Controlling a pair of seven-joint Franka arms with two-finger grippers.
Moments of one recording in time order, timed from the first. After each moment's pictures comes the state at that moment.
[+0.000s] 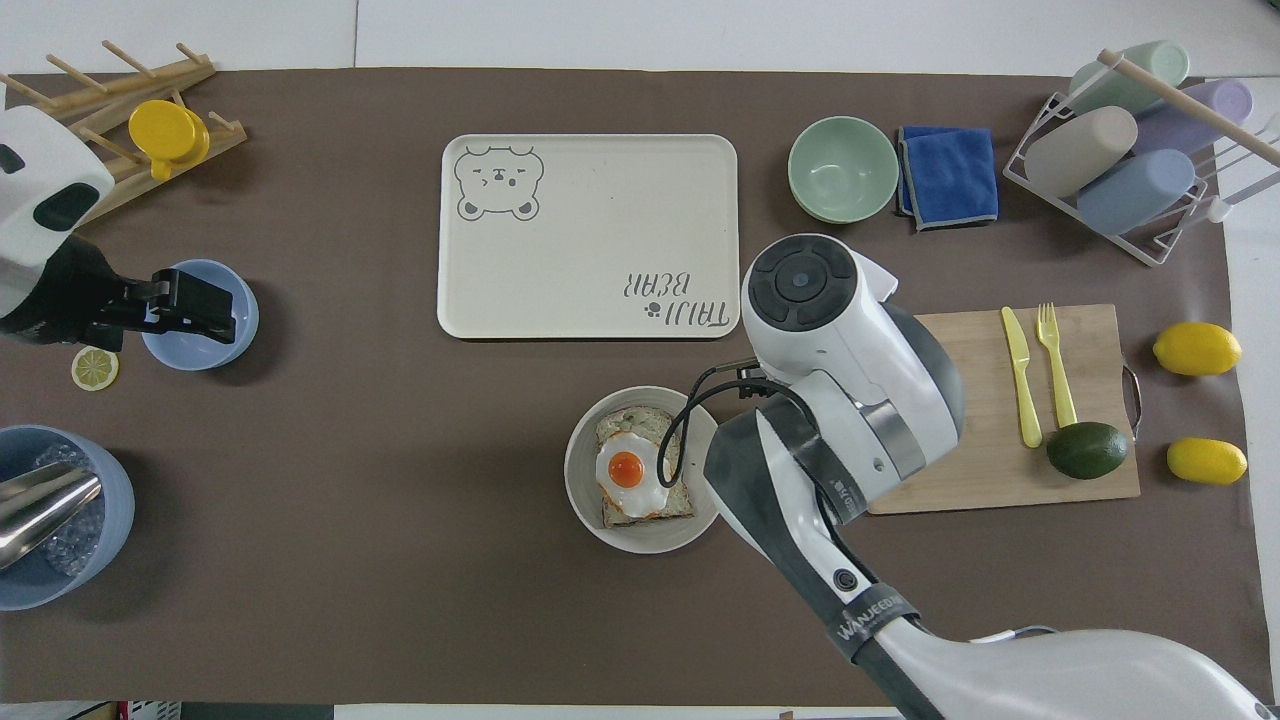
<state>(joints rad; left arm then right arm) -0.08 0.00 -0.07 -1.61 -0.03 1.52 -0.14 0.48 0.27 -0.01 -1.88 -0.19 1.90 0.47</state>
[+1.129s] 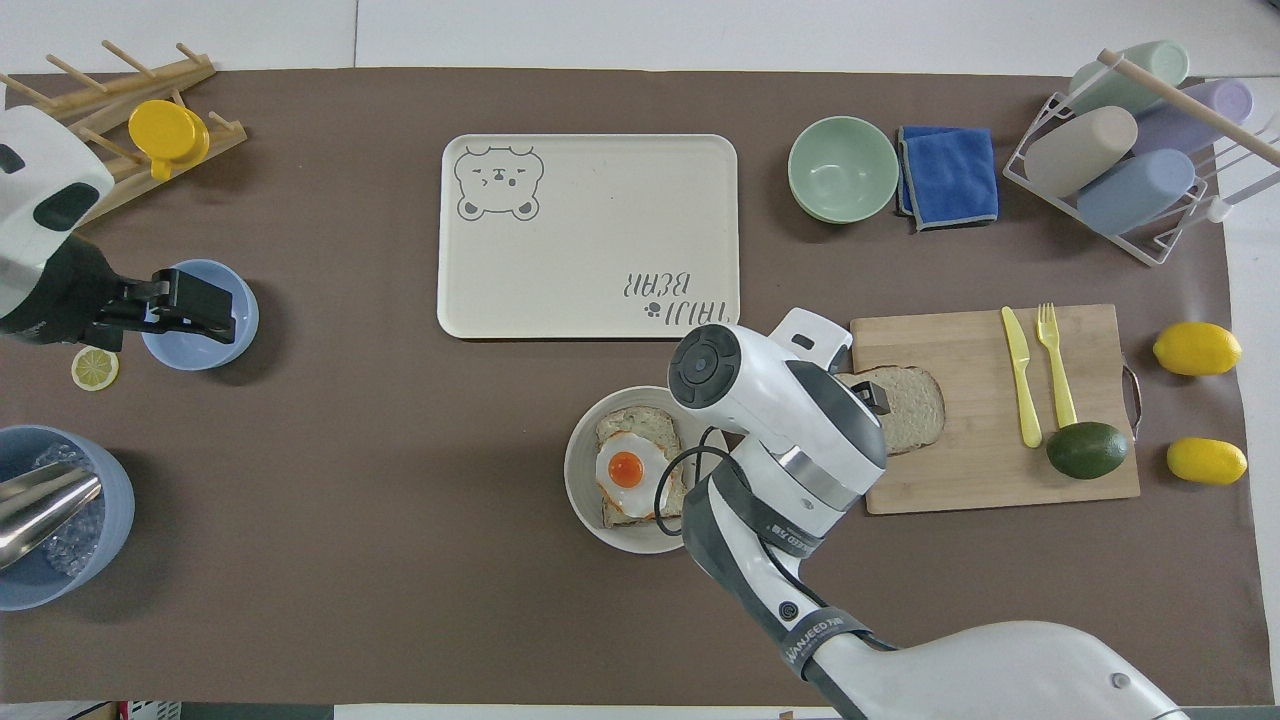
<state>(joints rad) -0.08 0.00 -0.07 -1.61 -0.03 1.52 -0.14 0.54 0.29 -0.01 -2.00 -0.43 1.85 0.56</state>
